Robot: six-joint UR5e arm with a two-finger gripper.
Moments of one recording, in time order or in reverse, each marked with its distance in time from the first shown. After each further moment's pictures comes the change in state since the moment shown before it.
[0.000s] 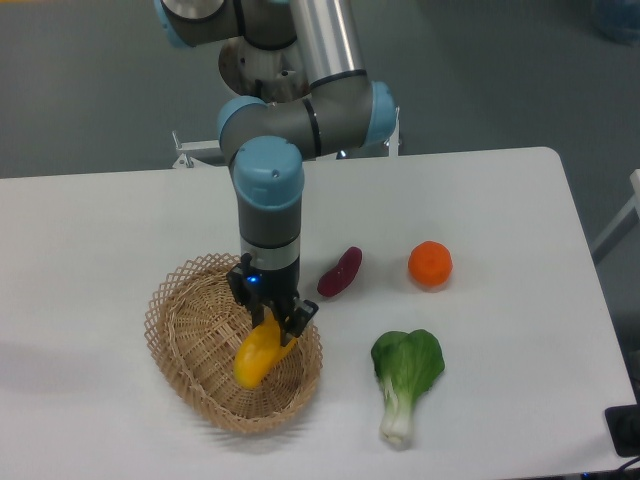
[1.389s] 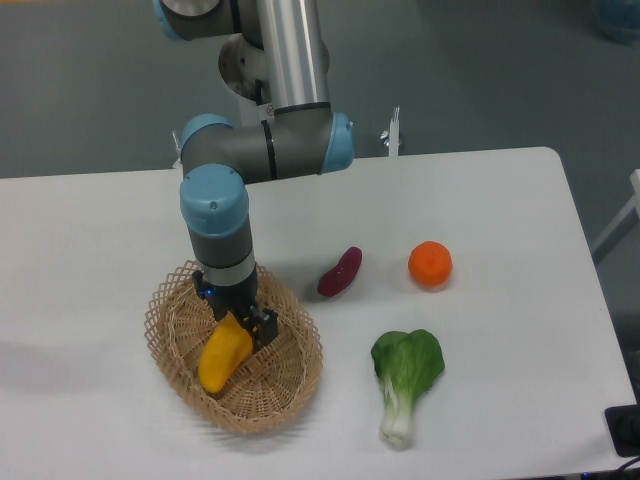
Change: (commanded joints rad) arm -0.061 -0.025 0.014 0.005 0.078 0.009
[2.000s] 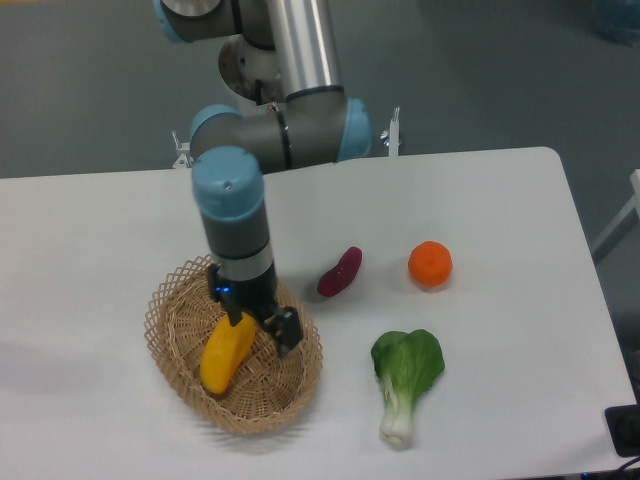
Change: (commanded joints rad) arm 0.126 0.080 0.054 -0.015 -0.003 0.087
